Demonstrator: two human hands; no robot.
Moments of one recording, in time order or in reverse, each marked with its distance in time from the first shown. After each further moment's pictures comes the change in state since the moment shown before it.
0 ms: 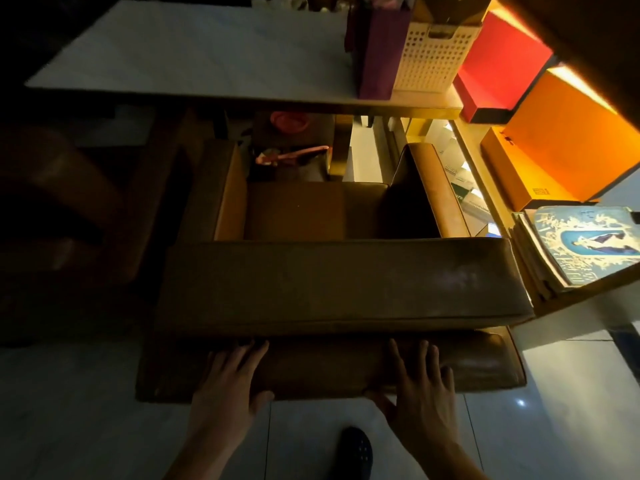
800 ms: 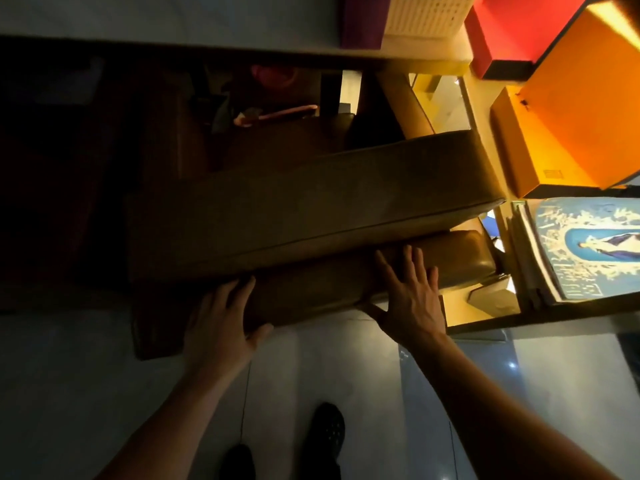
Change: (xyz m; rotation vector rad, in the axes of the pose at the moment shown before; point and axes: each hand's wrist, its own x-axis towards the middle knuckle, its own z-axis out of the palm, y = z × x) left_hand 0.122 0.108 -0.009 0.009 0.047 -0.122; right_hand 0.189 0.090 -0.050 0.078 0.091 -0.209
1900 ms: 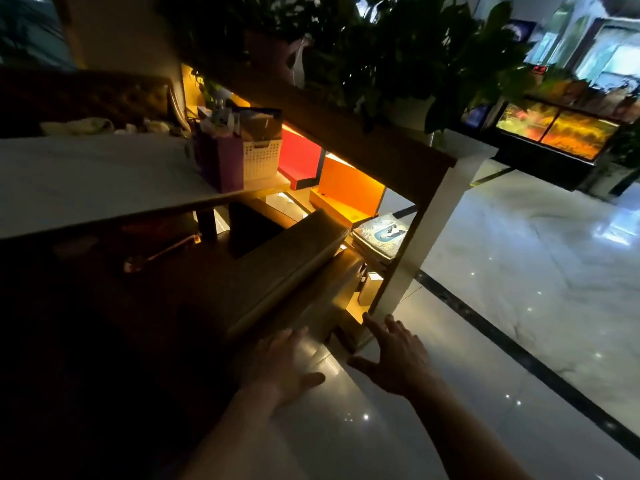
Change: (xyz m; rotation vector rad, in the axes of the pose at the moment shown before) left_hand -0.109 -0.119 -0.188 -0.115 -0.329 0.880; right_hand -0.280 -0.322 -0.148 0.098 0.098 0.664
